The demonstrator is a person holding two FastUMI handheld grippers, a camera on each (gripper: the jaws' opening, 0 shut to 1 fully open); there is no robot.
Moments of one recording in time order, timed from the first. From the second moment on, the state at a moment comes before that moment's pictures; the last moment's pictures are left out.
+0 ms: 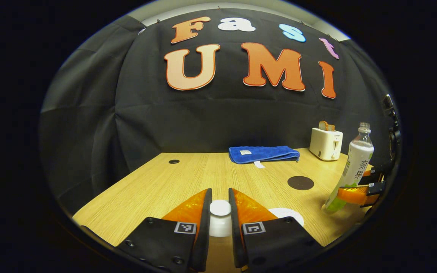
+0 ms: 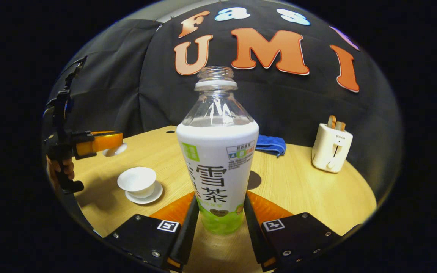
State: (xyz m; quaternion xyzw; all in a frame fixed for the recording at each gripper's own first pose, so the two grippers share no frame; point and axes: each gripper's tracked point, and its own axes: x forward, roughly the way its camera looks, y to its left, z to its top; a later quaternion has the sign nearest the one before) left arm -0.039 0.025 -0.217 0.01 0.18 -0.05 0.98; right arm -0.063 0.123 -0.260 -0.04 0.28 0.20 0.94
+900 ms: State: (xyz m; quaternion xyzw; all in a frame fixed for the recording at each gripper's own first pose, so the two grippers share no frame) left arm -0.055 0.079 -0.221 0.01 0.18 -0.01 0.98; right arm -0.017 0.122 -0.242 -0.40 0.17 0.18 0.88
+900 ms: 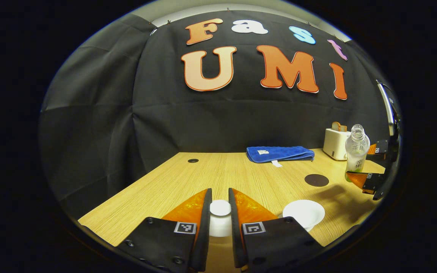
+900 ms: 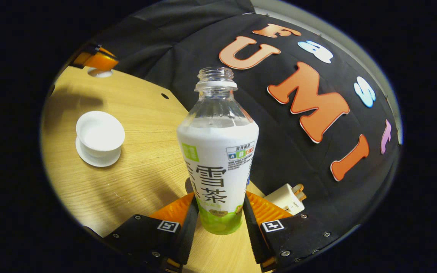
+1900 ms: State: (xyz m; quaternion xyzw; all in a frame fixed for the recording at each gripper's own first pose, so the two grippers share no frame) left arm -0.067 0.101 -0.235 0.00 0.19 0.00 0.98; right arm -0.006 0.158 -0.227 -0.61 0.03 0.20 0.76
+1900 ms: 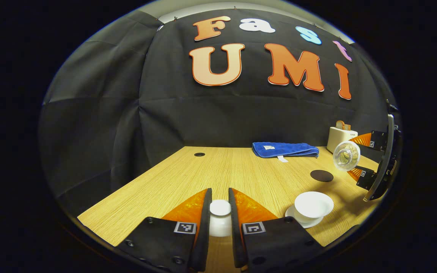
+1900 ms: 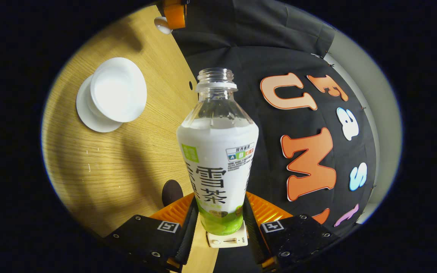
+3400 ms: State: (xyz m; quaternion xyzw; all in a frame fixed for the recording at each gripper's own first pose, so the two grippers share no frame) left arm -0.072 0.107 -0.233 0.00 0.20 0.00 0.98; right arm 0.001 0.169 -0.203 -0.74 -0.13 0.17 0.64
